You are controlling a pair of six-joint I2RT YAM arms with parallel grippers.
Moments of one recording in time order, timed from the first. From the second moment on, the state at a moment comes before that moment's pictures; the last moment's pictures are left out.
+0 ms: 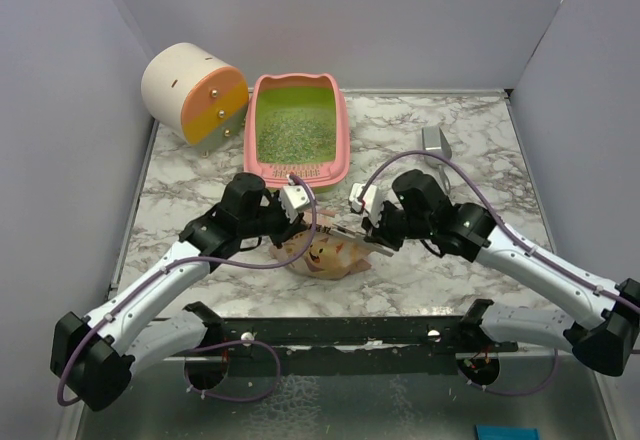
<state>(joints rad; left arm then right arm) -0.62 0.98 0.75 -0.34 0.44 0.27 0.86 1.08 0.97 -0.61 -0.22 -0.36</state>
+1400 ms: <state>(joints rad) -0.61 0.87 0.68 -0.34 0.51 0.30 0.86 1.26 1.00 -0.46 -0.36 -0.38</state>
